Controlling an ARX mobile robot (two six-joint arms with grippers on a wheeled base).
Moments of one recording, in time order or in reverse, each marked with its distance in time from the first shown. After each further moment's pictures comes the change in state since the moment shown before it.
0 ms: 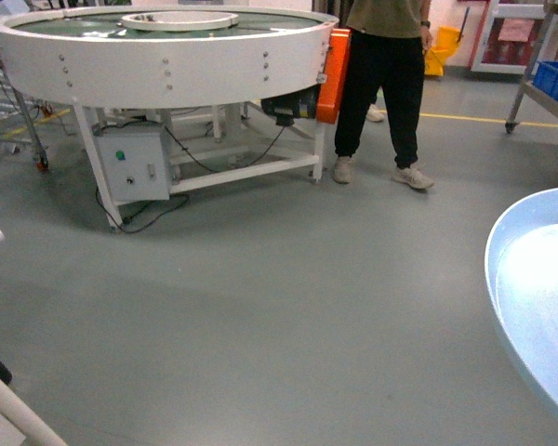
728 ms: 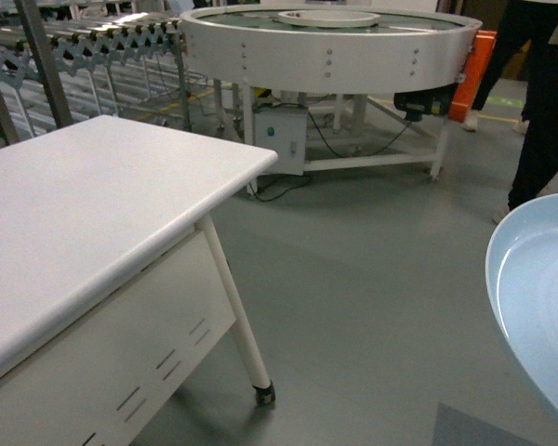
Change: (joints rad) left arm 0.000 0.000 0.000 0.001 -0.001 0.000; right arm -0.001 0.003 0.000 -0.002 0.000 0.000
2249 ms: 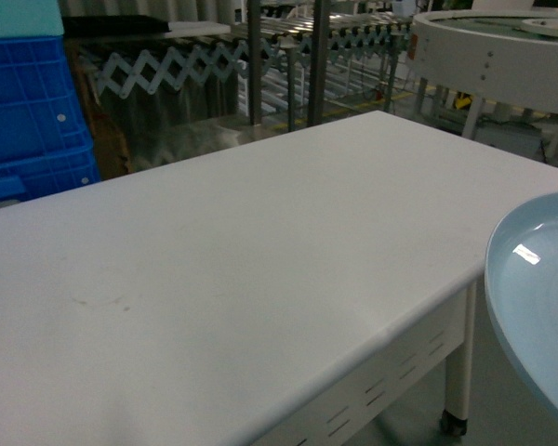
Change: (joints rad) left arm 0.000 0.000 0.000 0.000 0.001 0.000; right arm 0.000 0.002 0.000 0.003 0.002 0.000
